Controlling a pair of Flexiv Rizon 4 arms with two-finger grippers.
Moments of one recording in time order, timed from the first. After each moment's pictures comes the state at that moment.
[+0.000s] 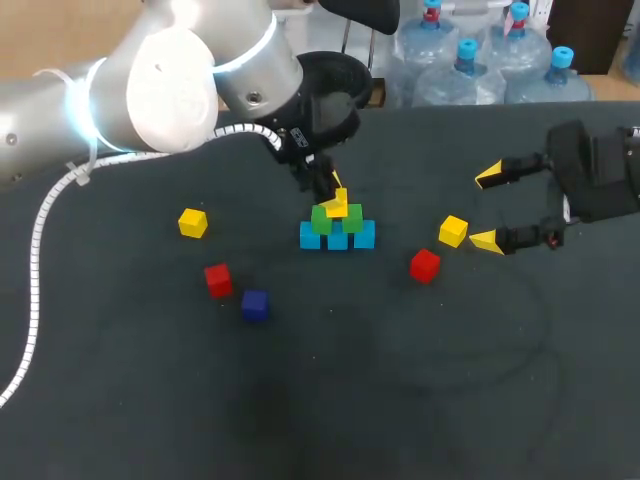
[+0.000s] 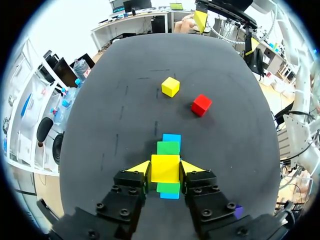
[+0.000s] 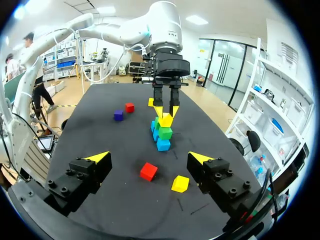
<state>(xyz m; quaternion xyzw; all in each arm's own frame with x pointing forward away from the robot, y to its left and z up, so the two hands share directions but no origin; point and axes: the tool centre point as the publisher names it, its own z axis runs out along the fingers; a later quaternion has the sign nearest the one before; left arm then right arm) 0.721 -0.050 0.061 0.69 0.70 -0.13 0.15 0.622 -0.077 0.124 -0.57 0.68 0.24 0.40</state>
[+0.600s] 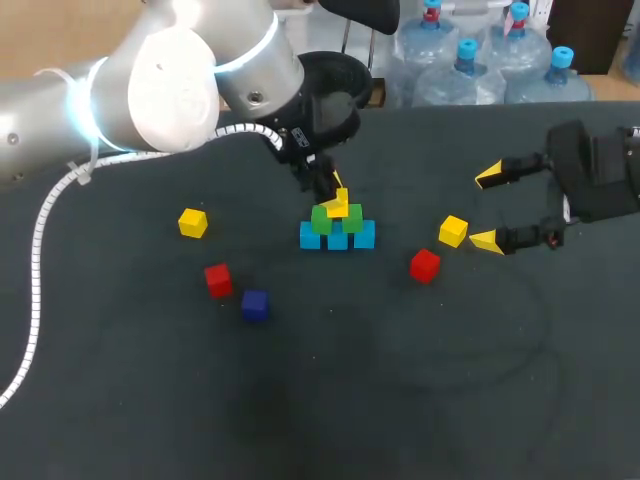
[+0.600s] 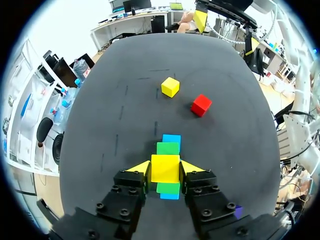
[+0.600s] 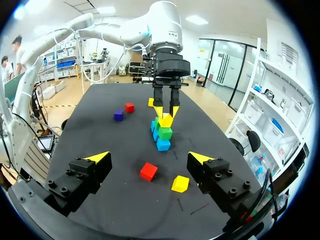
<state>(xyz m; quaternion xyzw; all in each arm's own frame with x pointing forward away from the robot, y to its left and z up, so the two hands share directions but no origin) 0.721 -0.052 0.061 0.69 0.69 -0.13 0.15 0.622 -0.077 0.124 -0.57 0.68 0.24 0.40</state>
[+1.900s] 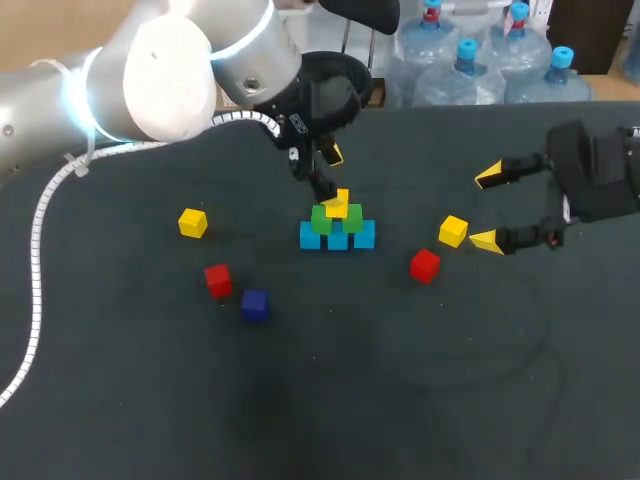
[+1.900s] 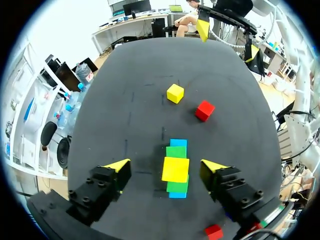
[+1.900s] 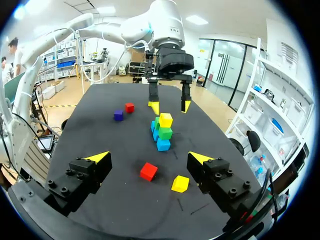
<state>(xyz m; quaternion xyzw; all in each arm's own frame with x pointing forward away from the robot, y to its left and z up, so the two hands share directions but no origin) 0.734 -0.053 0.081 0.69 0.69 -0.13 0.17 0.622 -0.077 0.124 -0.57 0.68 0.24 0.40</state>
